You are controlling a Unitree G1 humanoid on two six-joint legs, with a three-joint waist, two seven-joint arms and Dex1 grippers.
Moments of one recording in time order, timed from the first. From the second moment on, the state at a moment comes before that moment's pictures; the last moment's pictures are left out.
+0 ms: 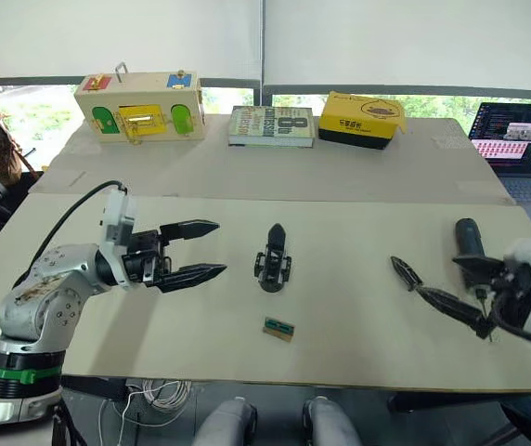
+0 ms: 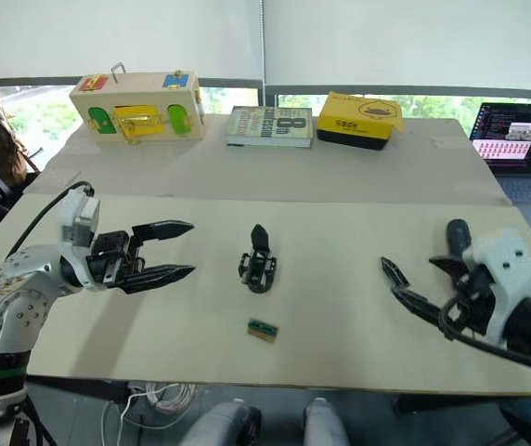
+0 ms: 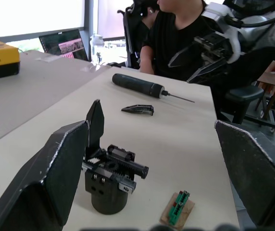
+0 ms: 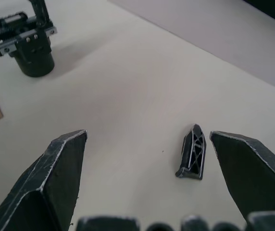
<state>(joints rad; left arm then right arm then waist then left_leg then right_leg) -0.35 0.71 0.17 -0.20 -0.79 0.51 -1.22 0.23 -1.17 -0.58 -0.57 0.90 0.79 0.63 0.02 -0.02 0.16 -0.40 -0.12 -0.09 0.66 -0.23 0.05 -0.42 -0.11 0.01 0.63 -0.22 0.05</state>
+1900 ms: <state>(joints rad) -0.54 0.25 0.23 -0.27 -0.99 0.62 -0.43 -0.57 -0.49 0.15 -0.52 0.12 0.45 0.48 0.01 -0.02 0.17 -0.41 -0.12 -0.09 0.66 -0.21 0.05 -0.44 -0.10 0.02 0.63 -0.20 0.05</state>
